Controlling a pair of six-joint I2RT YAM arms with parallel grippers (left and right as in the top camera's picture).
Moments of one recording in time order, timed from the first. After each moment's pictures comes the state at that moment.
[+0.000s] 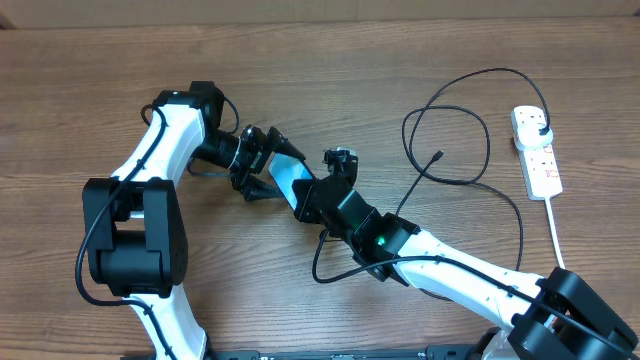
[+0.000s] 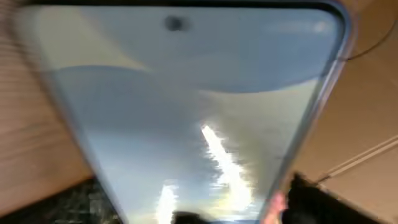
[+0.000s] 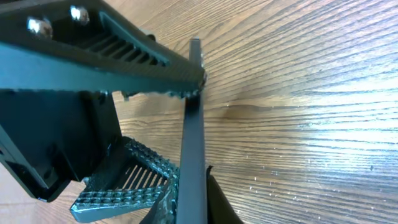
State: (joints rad) left arm -0.06 2.01 1.47 -1.20 0.98 -0.58; right arm 0.87 1.57 0.85 0.11 0.14 0.99
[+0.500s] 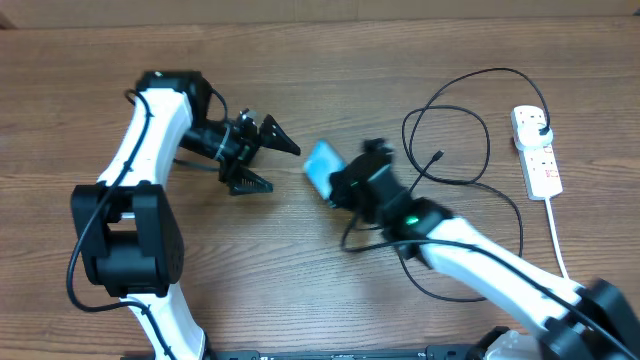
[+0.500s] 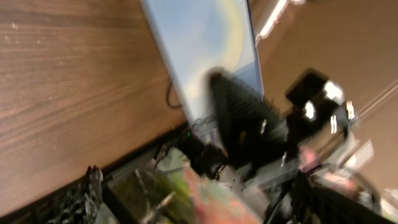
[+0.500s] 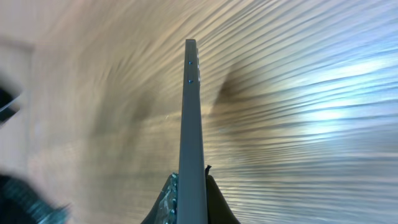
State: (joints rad) left arm -0.02 2.01 1.67 -1.57 0.99 -0.13; right arm 0.65 1.46 0.85 -0.15 0.02 1.03
